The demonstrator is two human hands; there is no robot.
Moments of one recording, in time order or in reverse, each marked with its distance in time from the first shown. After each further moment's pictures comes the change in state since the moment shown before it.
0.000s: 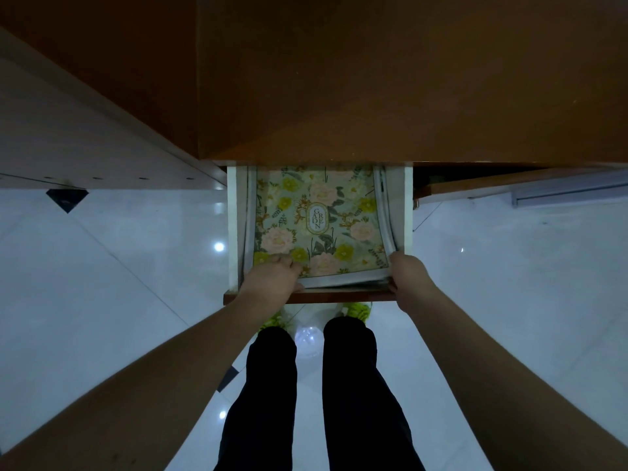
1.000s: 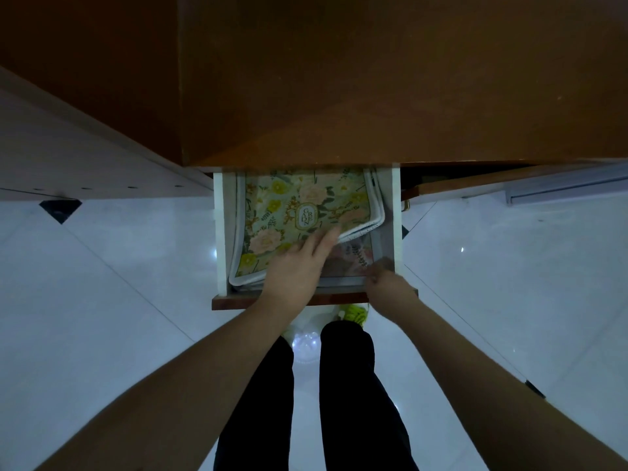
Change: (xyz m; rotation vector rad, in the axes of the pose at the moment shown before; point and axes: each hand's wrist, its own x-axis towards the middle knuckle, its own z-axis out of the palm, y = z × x) left_hand 0.003 0.056 -0.035 0.018 0.505 0.102; right_hand -0.008 0.022 -0.015 -0.992 -0.183 -0.544
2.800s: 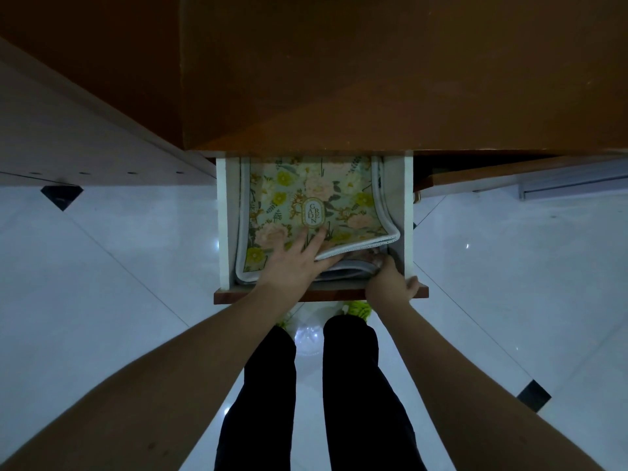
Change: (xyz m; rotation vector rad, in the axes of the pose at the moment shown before) left_hand -0.004 -0.022 0.036 0.297 -0.409 0.092; right_hand 0.033 0.003 0.045 0.161 0.121 0.344
